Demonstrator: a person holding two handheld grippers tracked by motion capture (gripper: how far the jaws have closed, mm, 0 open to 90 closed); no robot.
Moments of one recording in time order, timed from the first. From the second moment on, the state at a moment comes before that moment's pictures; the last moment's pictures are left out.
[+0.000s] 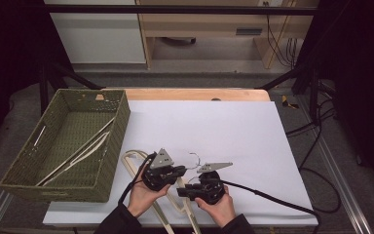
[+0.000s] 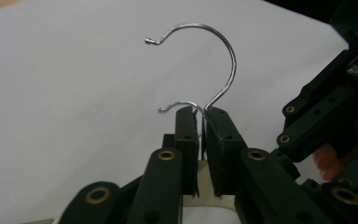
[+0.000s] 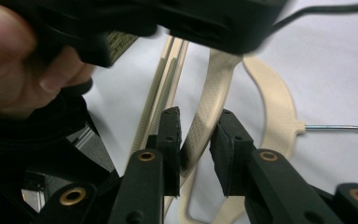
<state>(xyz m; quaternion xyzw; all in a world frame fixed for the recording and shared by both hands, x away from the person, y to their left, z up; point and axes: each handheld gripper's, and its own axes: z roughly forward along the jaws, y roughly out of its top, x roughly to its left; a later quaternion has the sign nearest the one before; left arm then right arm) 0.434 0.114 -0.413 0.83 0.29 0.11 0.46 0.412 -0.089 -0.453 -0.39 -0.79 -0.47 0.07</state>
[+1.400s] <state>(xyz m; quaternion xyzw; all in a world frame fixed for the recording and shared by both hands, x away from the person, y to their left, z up) 0.421 0.158 -0.397 0.87 0.22 0.08 0.44 0.407 -0.122 -0.404 -0.29 -0.81 -0.51 0.09</state>
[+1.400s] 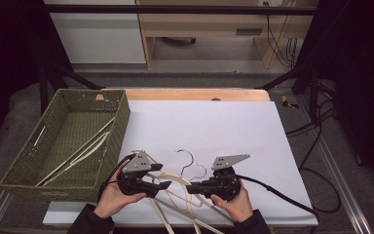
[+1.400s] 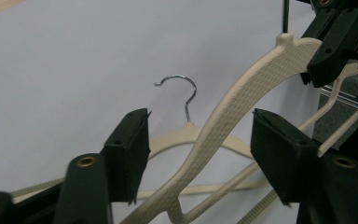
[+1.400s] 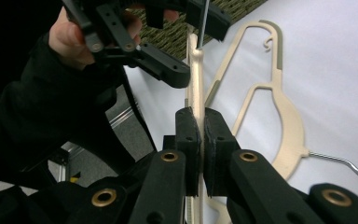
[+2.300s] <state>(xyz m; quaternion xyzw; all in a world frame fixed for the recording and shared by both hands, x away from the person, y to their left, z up) 0.404 0.150 -0.390 0.88 0.19 0.06 0.43 0.405 -0.129 -0.399 -0.29 -0.80 -0.52 -0.02</state>
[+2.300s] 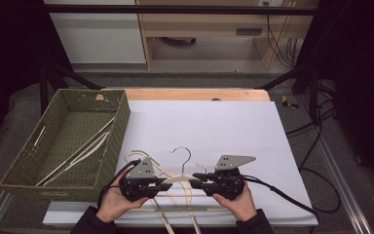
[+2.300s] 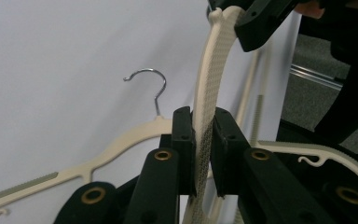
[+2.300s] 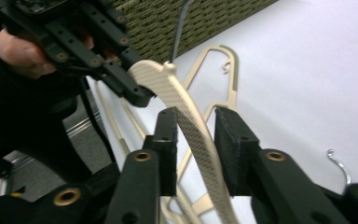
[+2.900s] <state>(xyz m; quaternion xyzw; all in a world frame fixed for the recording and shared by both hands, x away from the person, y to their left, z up) 0.398 0.165 -0.375 0.84 0.24 0.12 0.48 0.408 -0.169 -0.392 -0.33 -0.76 -0.55 -0.10</state>
